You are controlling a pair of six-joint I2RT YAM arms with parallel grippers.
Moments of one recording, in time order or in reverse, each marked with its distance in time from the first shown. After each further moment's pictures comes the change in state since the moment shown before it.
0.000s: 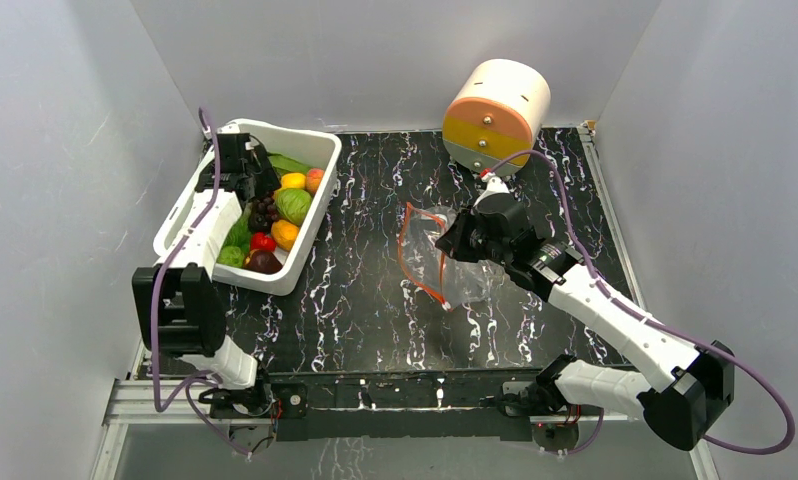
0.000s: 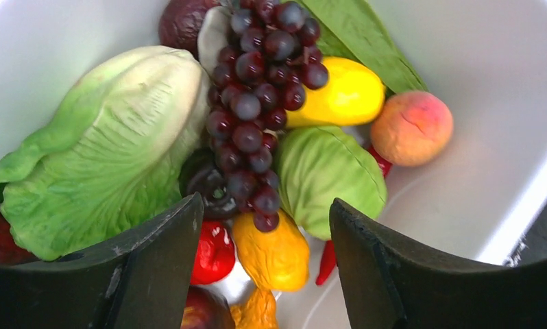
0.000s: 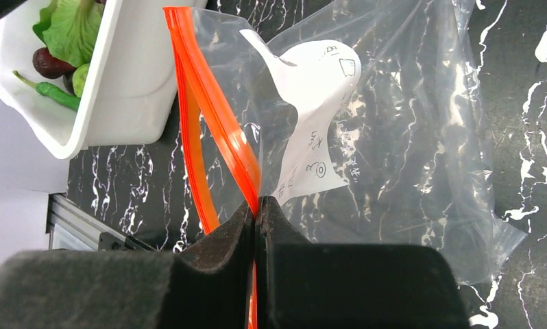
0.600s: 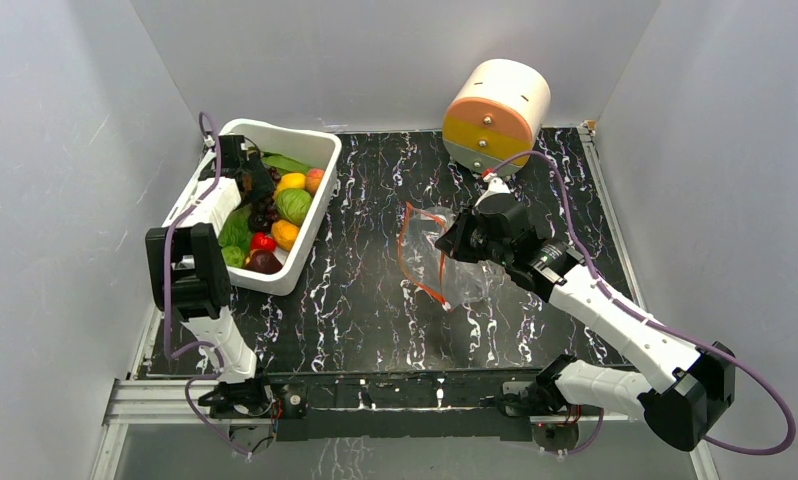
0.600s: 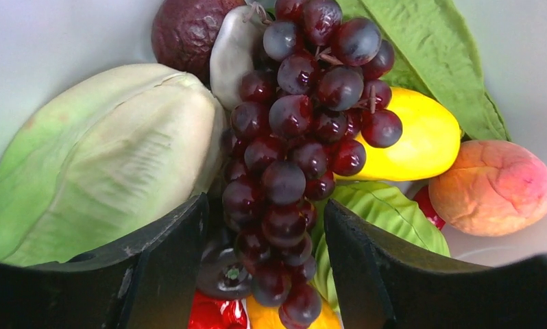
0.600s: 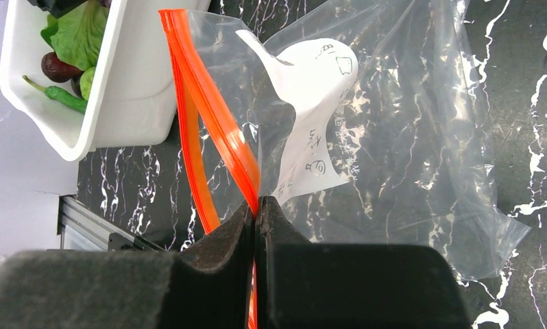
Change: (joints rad) left arm 0.106 0.256 0.074 0.076 0.077 -0.002; right arm 0.000 -0.010 0.000 -0.004 -0.006 0.030
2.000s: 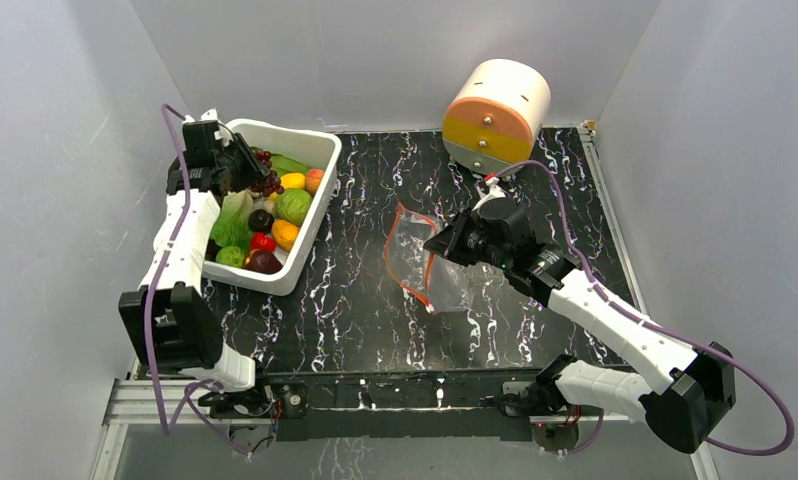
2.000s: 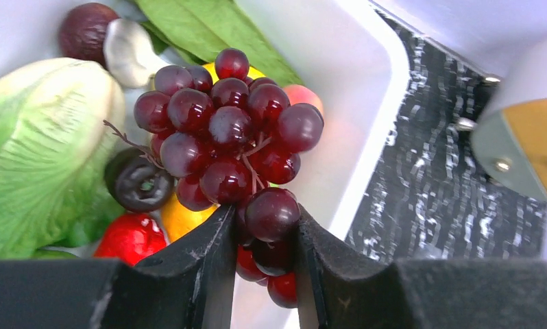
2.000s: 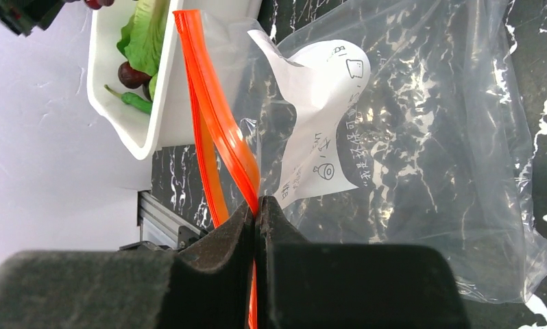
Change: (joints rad) left arm 0.008 -0.297 0.014 -0.126 0.272 -0.072; right arm 0.000 -0.010 -0.061 0.119 -0.098 0.169
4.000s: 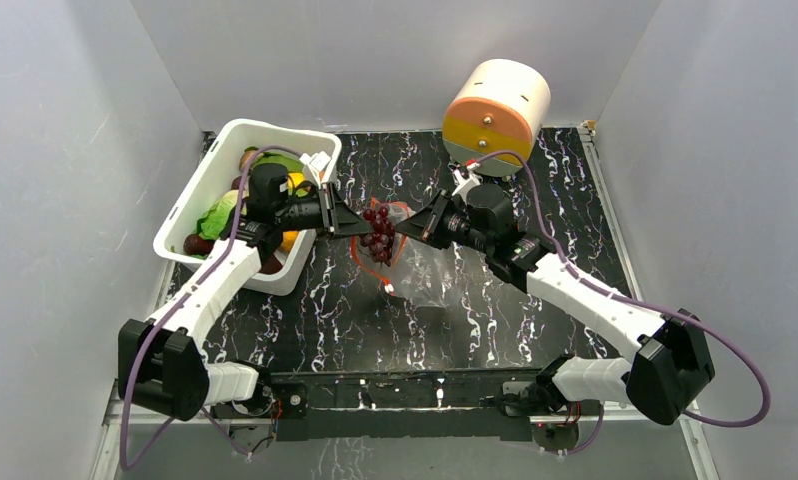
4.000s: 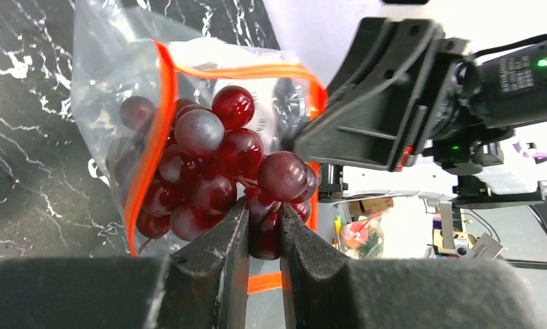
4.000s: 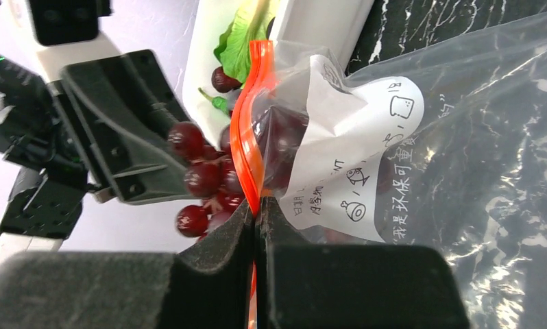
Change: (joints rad) left arm -0.380 -0.246 -0.399 0.366 0.805 -0.288; right arm 0.000 0.157 0.022 0.317 -0.150 0.139
